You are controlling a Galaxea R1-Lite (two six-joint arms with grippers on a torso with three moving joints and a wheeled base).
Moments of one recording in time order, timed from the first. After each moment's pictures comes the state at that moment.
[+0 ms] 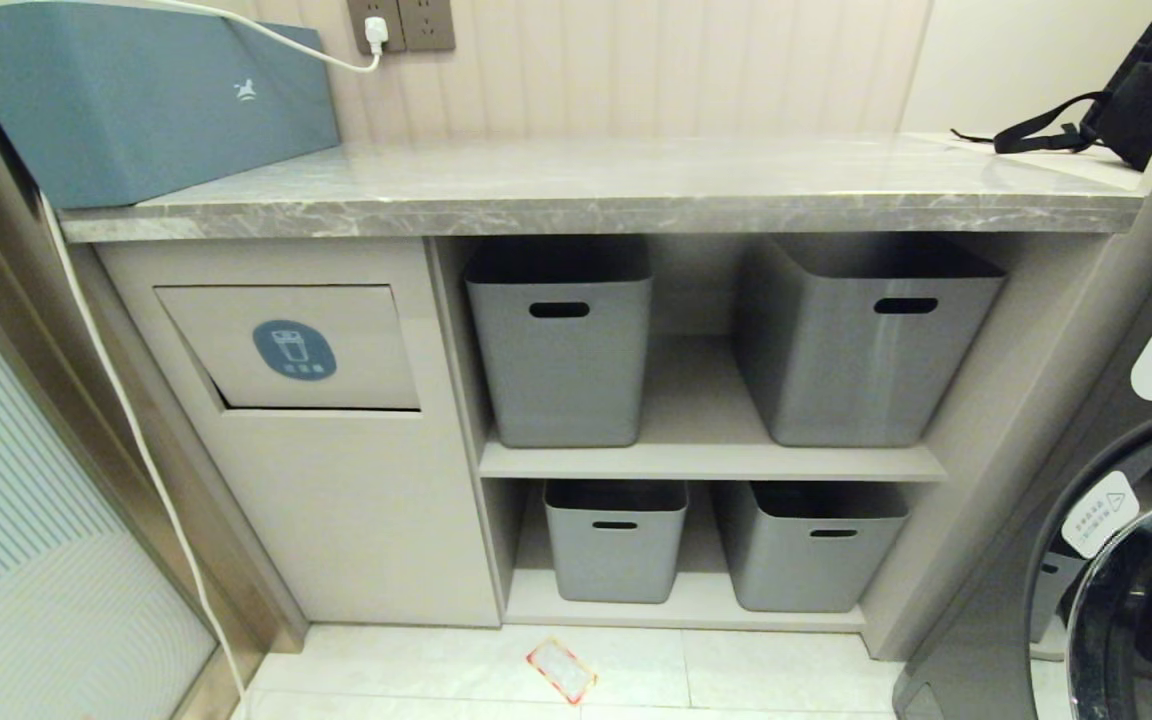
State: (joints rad) left arm 0.00 0.00 0.00 0.00 -0.02 0.15; right arm 0.00 0.00 0.00 0.00 0.00 -0.01
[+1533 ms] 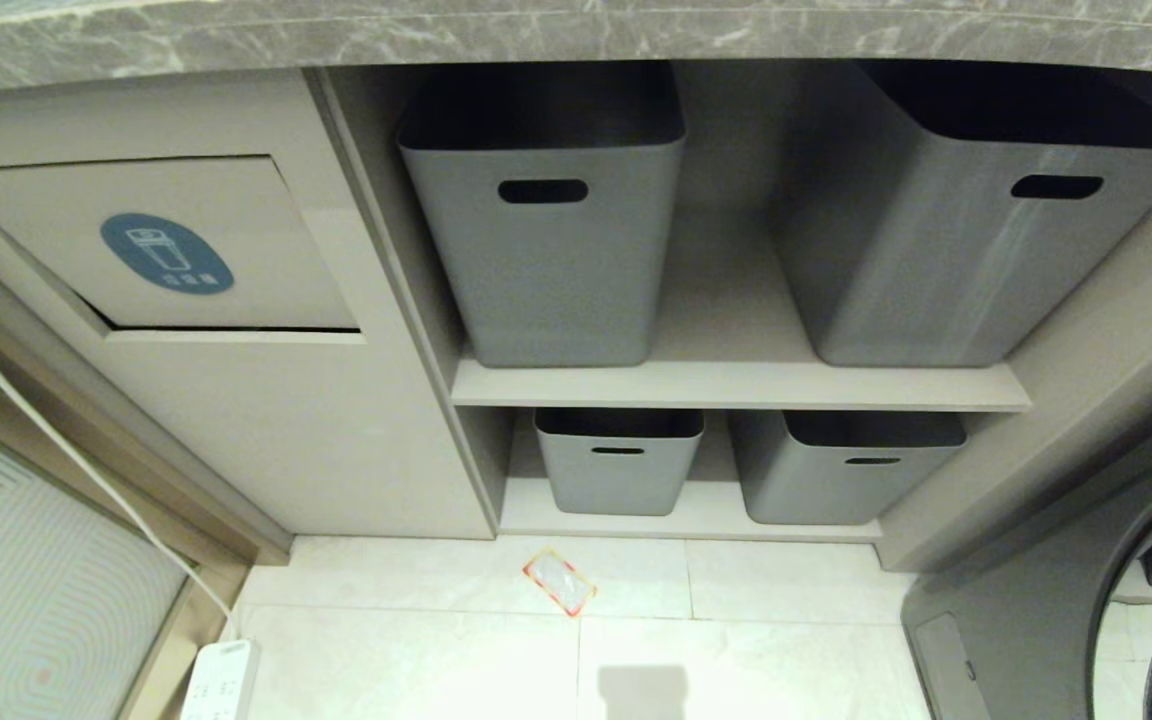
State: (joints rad) left arm 0.00 0.00 0.00 0.00 -0.02 0.14; right arm 0.00 0.00 0.00 0.00 0.00 -0.01
